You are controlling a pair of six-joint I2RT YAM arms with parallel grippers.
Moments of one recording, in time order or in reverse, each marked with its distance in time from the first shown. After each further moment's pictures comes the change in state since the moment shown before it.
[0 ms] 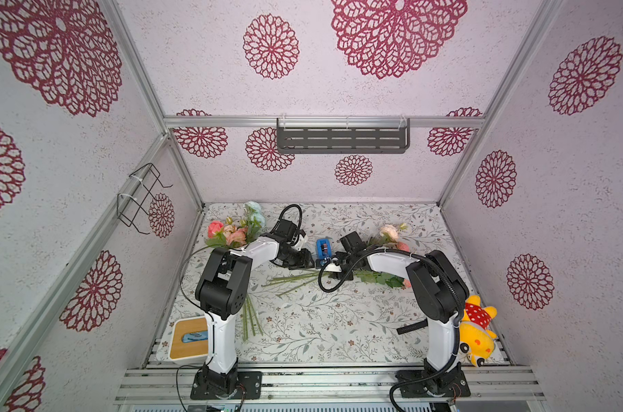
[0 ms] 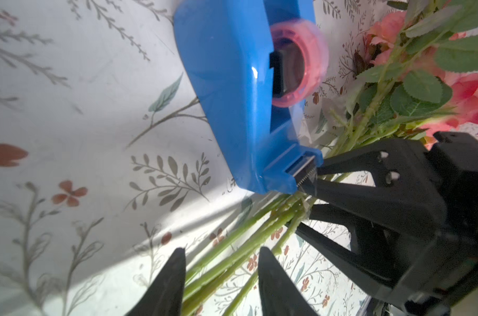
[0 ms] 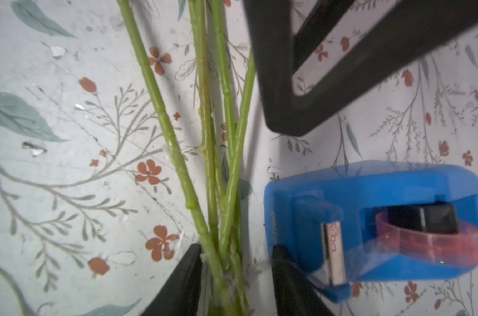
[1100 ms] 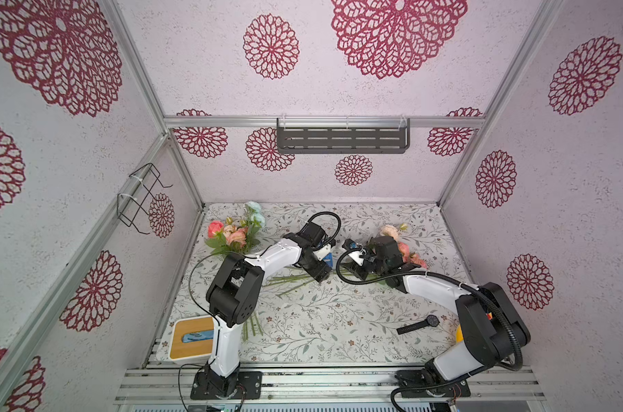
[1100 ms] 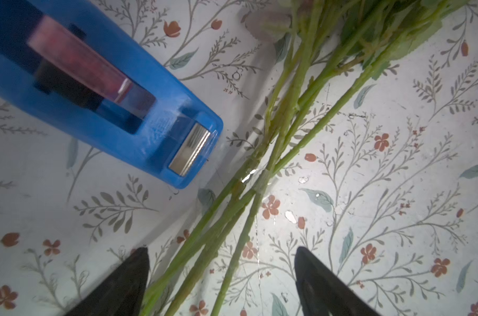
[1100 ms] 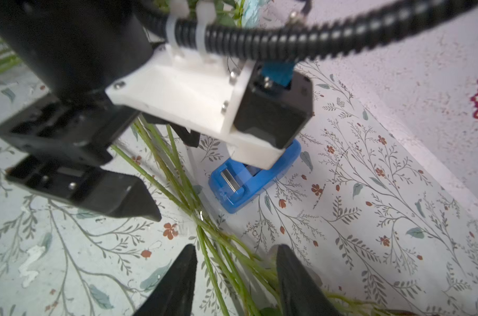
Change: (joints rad) left arm -0.208 0.001 0.103 -0.151 -0.317 0.449; right arm -0.111 -0.450 -0.457 0.474 -0.083 0.624
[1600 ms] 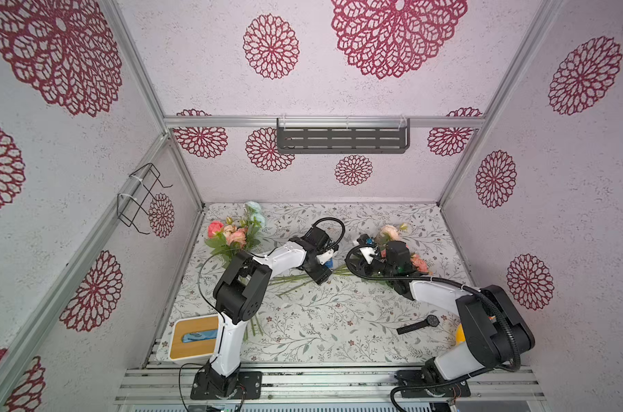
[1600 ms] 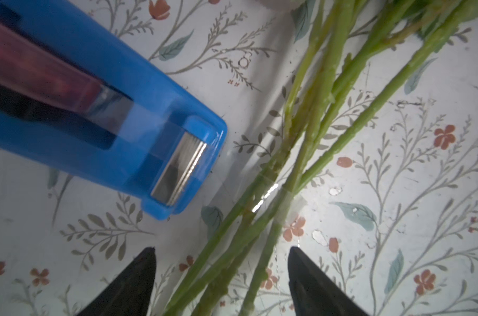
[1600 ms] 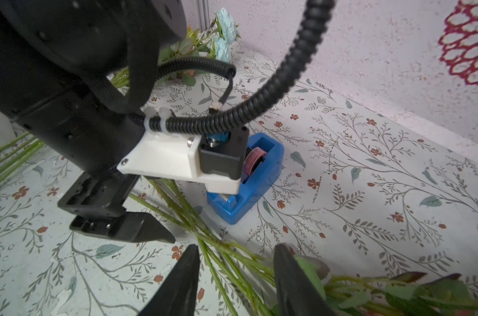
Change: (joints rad) left arm -0.025 0.057 -0.007 0.051 -0.074 0.047; right arm -0.074 -0.010 -0.107 0.231 -0.083 0.251
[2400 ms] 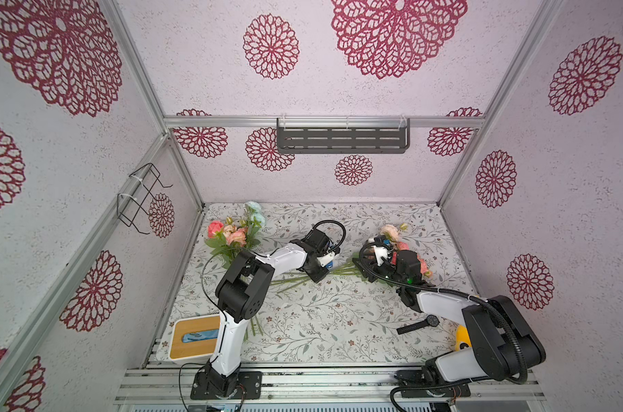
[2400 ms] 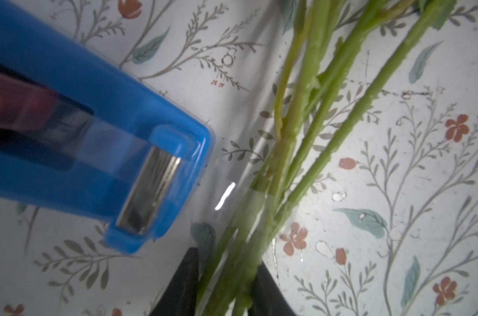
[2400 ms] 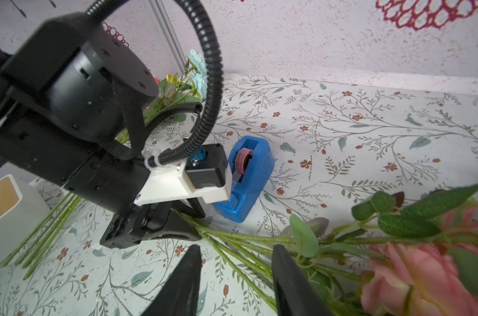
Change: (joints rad) left arm -0.008 0.020 -0.018 0.045 0.035 0.056; right arm -0.035 -0.083 -0.152 0.182 0.045 0.359
